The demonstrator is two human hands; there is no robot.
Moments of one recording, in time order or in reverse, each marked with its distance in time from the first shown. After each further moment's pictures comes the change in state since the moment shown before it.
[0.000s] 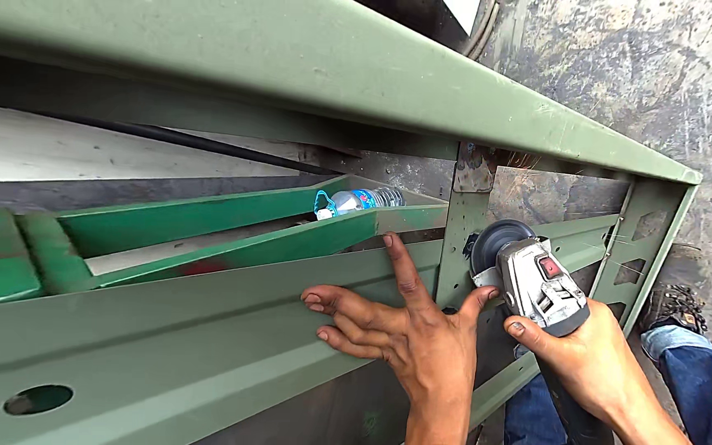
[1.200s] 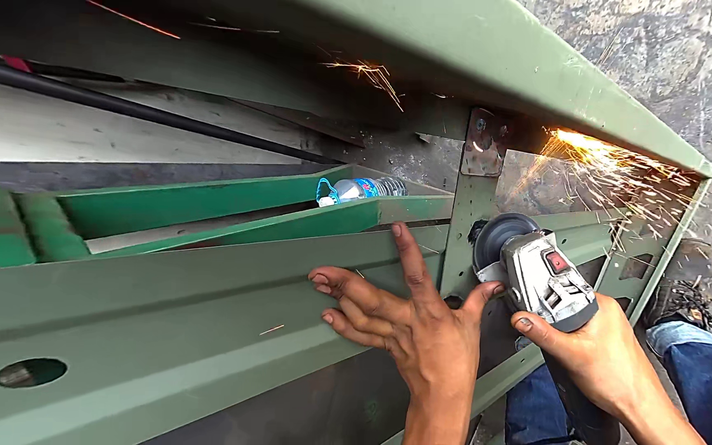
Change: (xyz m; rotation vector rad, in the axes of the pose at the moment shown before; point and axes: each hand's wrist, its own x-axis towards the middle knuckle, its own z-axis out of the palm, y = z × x) left_hand -0.007 -0.009 0.000 -0.049 -0.010 0.034; right_hand -0.003 0.005 0.001 -0.010 -0.021 -0.041
